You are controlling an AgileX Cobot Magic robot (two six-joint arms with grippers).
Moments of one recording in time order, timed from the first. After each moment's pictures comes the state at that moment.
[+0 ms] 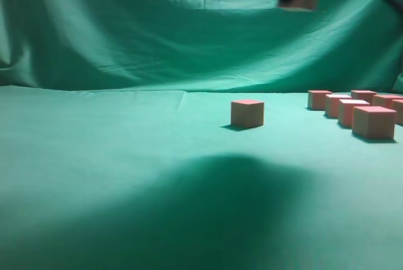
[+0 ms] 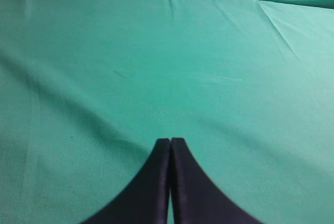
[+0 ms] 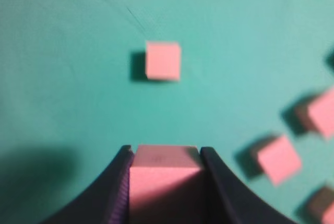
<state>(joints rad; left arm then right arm) -0.01 -0.01 0.02 -0.09 0.35 -0.02 0.46 1.69 -1.42 0.18 1.03 -0.46</state>
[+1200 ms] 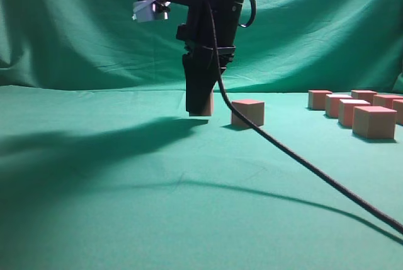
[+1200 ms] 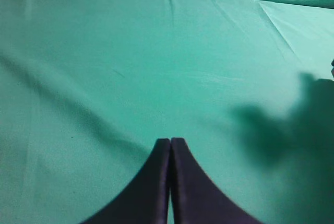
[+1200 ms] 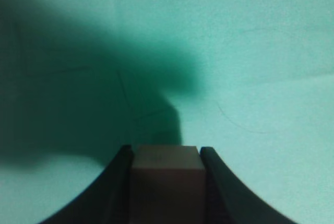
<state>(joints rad) -0.01 -0.01 0.02 -0.09 0.35 -0.02 0.62 2.28 -1.93 0.12 1.04 -0.99</state>
